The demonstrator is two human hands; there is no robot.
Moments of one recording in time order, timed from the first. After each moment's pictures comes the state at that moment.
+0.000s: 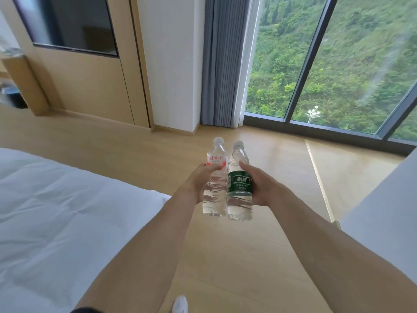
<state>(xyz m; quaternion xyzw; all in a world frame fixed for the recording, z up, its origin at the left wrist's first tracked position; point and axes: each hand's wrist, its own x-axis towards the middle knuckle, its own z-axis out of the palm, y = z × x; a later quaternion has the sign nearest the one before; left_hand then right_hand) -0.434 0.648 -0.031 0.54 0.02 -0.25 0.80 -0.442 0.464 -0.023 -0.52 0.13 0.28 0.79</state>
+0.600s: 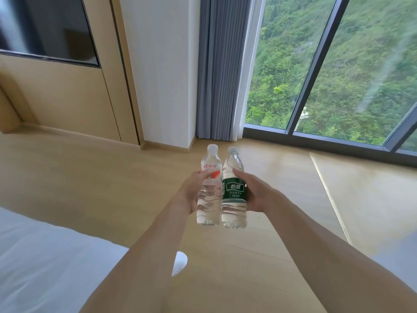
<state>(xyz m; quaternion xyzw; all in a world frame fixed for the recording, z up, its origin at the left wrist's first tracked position) -0.106 0.709 -0.037 0.53 0.01 -0.25 0.81 -0.115 0.522 -0.026 -0.54 0.16 0.27 0.78</state>
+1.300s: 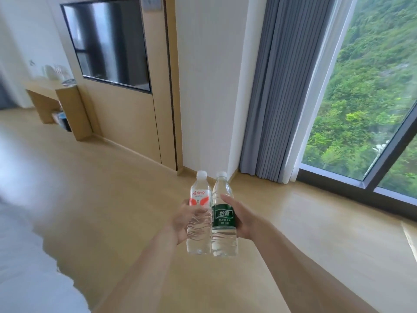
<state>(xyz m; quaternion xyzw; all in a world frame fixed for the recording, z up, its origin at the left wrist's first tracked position) 0.205 0.727 -0.057 0.54 0.16 -0.11 0.82 0.262 0.552 -0.046 -0.58 0.06 0.40 0.71</state>
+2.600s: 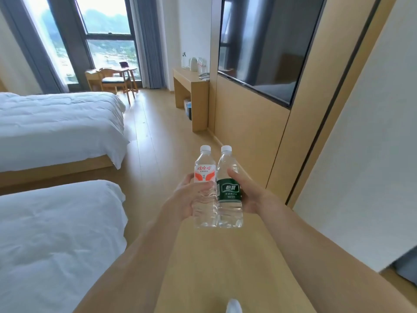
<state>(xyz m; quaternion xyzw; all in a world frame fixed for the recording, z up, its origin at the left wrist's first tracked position) 0.502 1.268 -0.029 0.46 0.35 0.19 0.79 0.663 1.165 -0.029 -0.55 -0.13 0.59 0.58</state>
